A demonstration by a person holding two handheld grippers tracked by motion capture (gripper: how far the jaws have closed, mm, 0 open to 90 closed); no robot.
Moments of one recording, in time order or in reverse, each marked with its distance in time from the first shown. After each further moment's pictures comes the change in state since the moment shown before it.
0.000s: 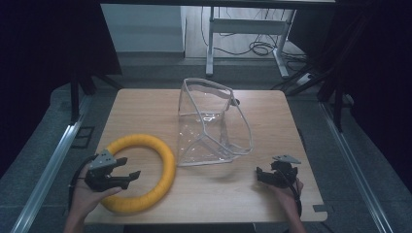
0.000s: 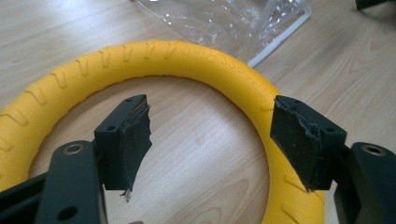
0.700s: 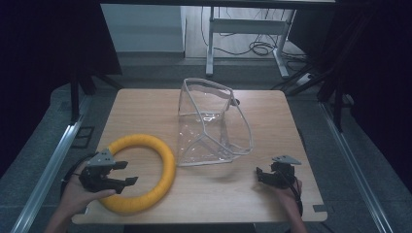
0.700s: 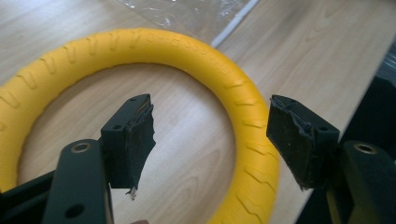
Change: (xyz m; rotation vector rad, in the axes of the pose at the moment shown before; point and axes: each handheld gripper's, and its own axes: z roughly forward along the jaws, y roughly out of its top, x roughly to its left) left arm -0.007 0.020 -0.021 0.156 -0.135 0.105; right arm 0.001 -0.001 -0.002 -0.021 0.047 -0.040
